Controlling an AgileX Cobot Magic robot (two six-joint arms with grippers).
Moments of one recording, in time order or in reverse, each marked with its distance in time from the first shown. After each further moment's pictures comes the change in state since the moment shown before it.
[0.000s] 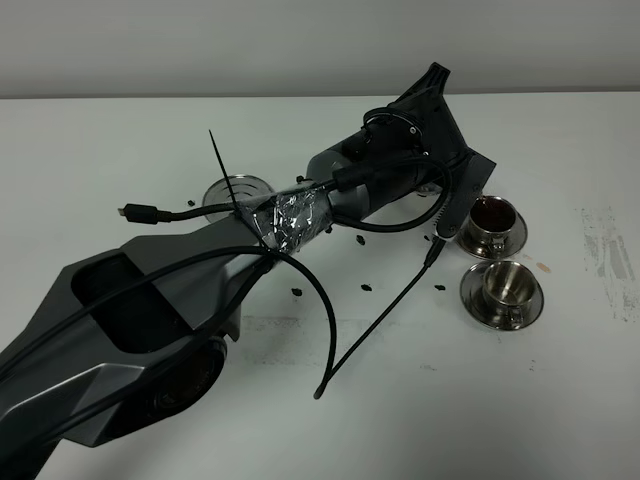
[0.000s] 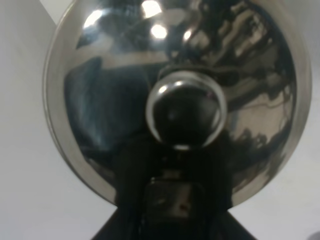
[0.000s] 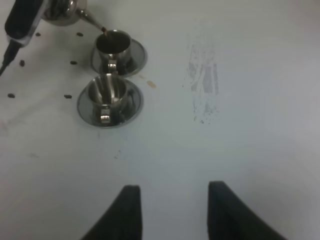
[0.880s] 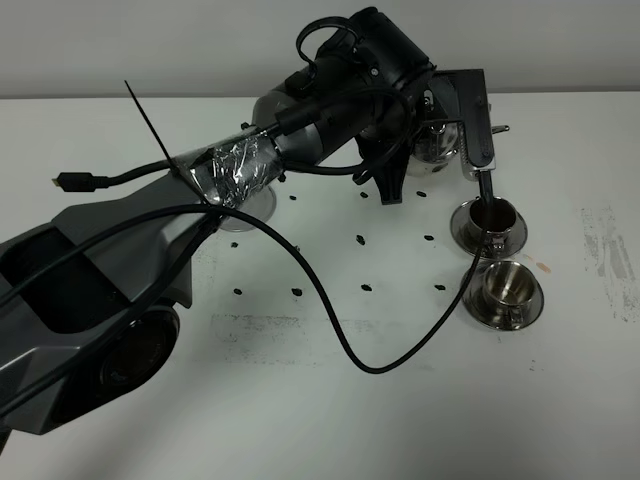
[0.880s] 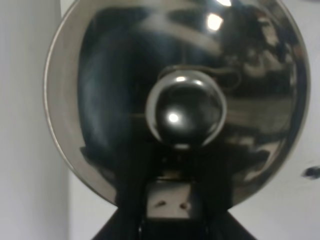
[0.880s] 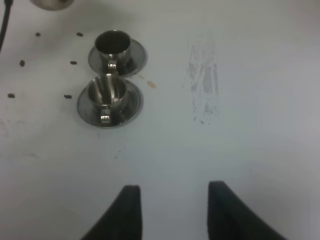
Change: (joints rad) left arm 0.064 -0.120 0.000 -0.341 0.099 -0.337; right arm 0.000 0.000 0.000 0.000 0.000 0.000
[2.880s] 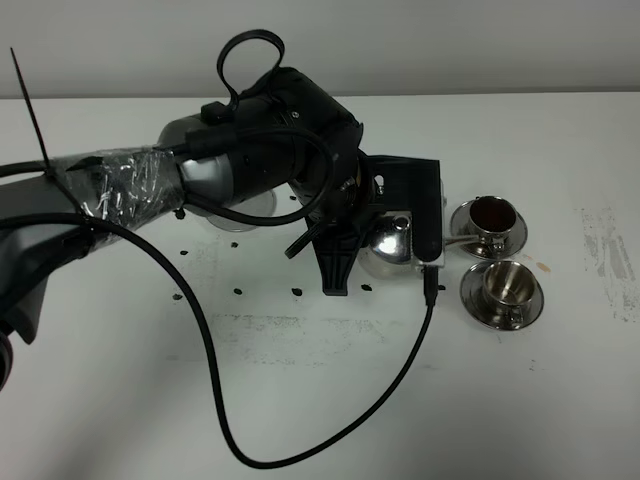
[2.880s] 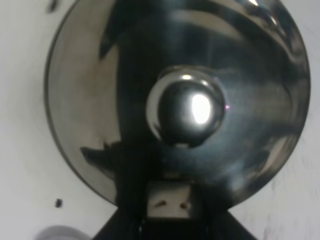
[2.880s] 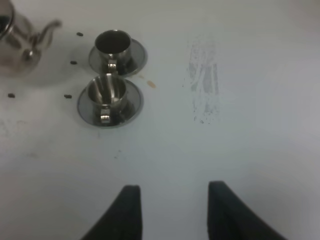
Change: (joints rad) left arm -0.008 -0.352 0.688 -0.187 -0.201 0.181; right arm 0.000 0.000 0.000 0.000 0.000 -0.001
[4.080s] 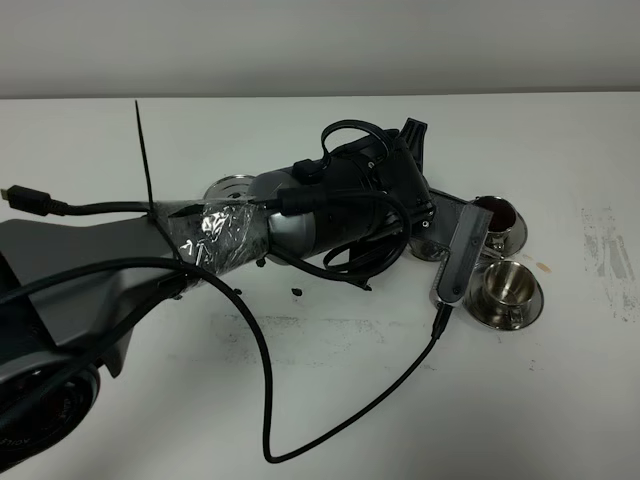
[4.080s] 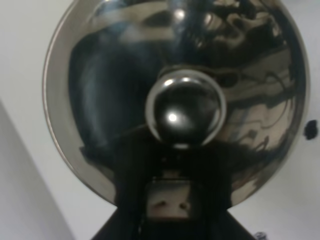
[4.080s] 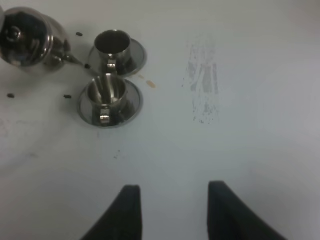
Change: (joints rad) left arm -0.123 0.116 -0.071 0.419 -0.108 -0.062; right arm 0.000 0.000 0.000 0.000 0.000 0.001
